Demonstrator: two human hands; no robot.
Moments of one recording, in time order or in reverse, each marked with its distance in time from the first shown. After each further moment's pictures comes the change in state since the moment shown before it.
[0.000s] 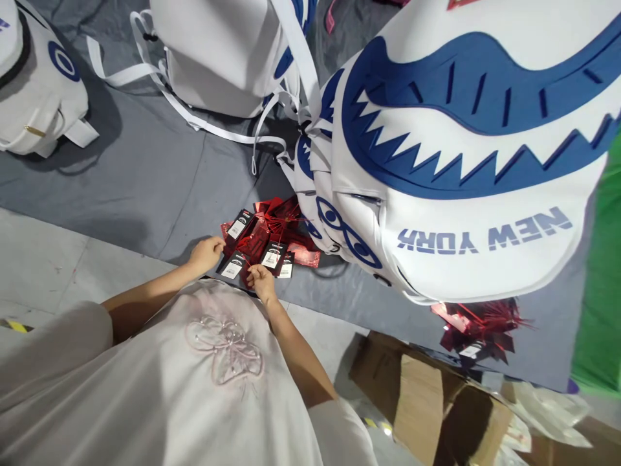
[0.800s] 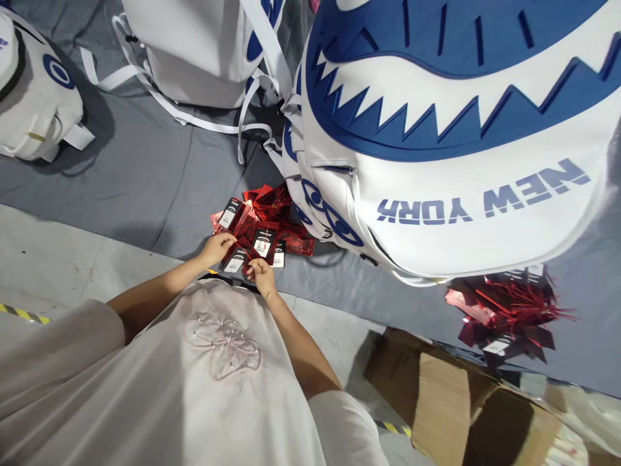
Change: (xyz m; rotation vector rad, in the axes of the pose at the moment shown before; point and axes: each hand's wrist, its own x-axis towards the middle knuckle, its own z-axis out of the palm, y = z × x) left_hand 0.010 0.028 0.060 -0.345 0.016 0.173; right_hand -0.002 0.022 -0.032 0.199 -0.051 -0.042
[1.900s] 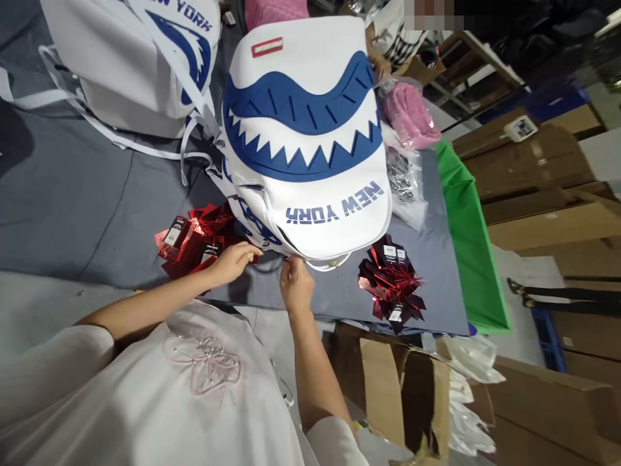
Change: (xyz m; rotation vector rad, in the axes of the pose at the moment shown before) left_hand -0.020 0.190 0.079 -0.244 -0.200 0.587; right_hand -0.104 -0.142 -0.162 -1.063 0.786 -0.748
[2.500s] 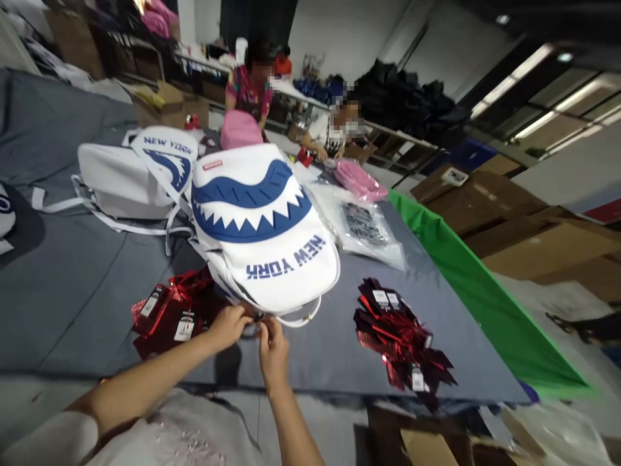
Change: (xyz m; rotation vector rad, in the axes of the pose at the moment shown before) left_hand 0.034 0.004 0.065 0.271 -0.095 -0.038; right_hand -0.009 0.031 0.006 0.536 0.079 0.088
